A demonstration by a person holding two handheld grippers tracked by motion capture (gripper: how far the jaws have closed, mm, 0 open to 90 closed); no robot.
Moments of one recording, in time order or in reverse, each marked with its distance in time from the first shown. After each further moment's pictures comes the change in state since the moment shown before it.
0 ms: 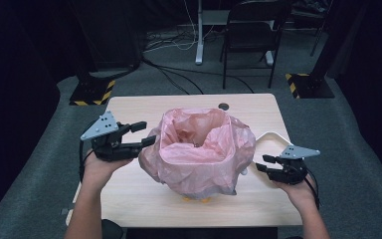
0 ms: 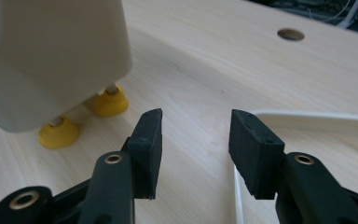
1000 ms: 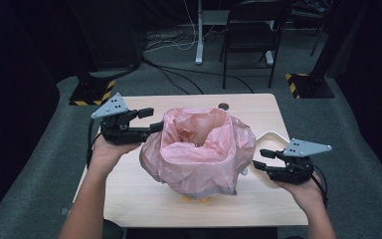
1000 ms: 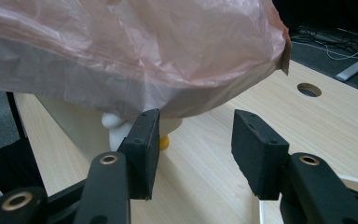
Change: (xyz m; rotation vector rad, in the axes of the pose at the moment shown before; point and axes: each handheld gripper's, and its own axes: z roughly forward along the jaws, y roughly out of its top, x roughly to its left) left arm 0.016 0.033 0.026 0.014 -0.021 -0.040; right arm 0.039 0.054 -0.040 -0.063 0.073 -0.088
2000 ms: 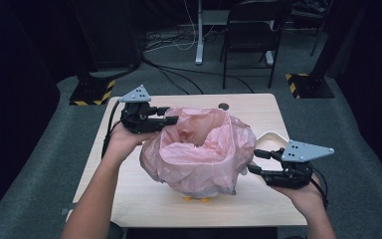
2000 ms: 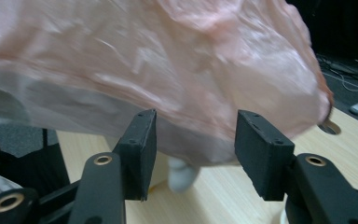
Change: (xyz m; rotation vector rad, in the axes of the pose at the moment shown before) left arm 0.007 0.012 0.048 0.144 -0.058 -0.002; right arm 0.032 0.027 -0.012 -0.061 0.068 -0.085
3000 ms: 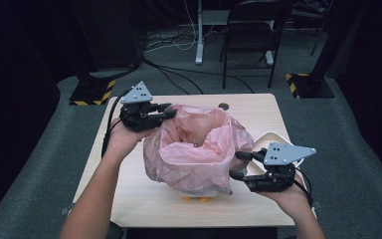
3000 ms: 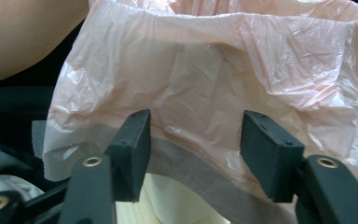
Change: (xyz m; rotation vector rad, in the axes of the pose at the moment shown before) left arm -0.009 0.011 -0.007 -0.028 0.087 0.096; right arm 0.027 0.022 0.024 -0.035 0.112 -0.048
